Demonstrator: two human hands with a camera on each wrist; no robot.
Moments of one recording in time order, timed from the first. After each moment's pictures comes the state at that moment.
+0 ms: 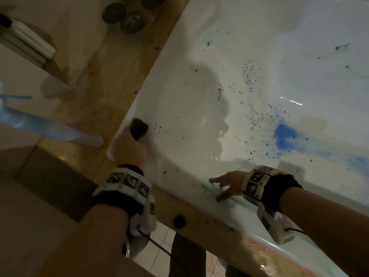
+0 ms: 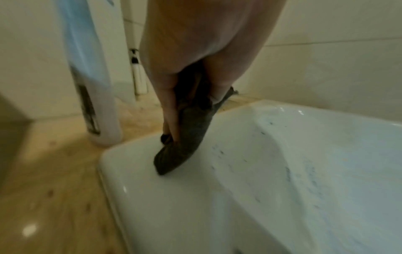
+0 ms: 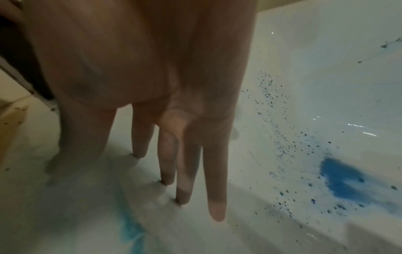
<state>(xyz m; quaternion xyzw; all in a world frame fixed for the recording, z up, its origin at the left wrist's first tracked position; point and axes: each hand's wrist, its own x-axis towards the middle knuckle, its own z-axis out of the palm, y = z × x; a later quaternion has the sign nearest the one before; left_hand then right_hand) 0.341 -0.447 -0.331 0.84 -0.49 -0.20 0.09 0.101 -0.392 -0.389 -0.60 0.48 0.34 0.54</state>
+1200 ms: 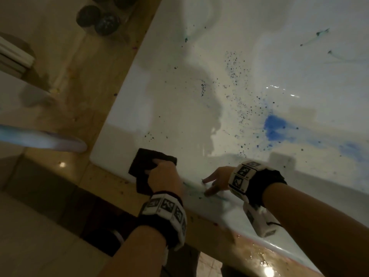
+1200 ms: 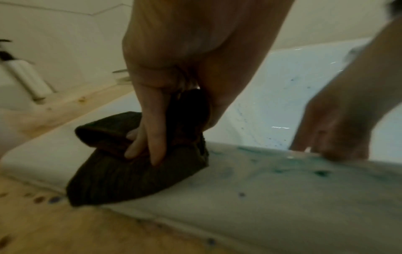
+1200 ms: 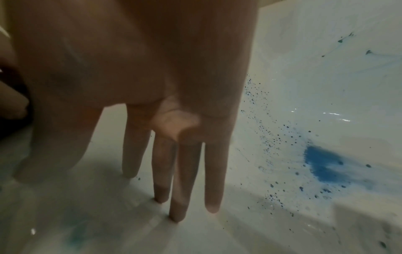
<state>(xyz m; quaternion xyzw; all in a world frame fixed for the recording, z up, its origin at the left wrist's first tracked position) 0.231 -0.380 -0.366 0.76 -0.55 -0.23 -0.28 0.075 -0.383 -0.408 -0.57 0.51 0.31 0.57</state>
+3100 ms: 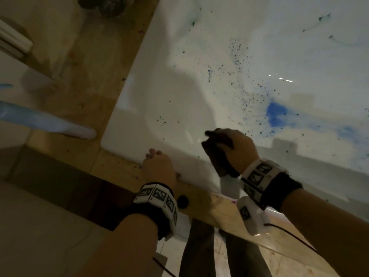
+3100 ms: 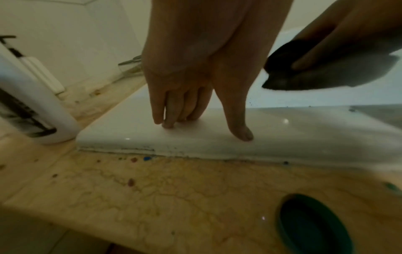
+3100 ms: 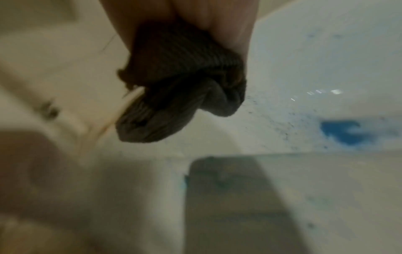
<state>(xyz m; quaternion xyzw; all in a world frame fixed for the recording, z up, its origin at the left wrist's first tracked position) 0.300 -0.367 -0.362 0.67 -0.64 -0.18 -0.33 0.111 -0.358 -0.374 -0.57 0.71 -0.16 0.38</state>
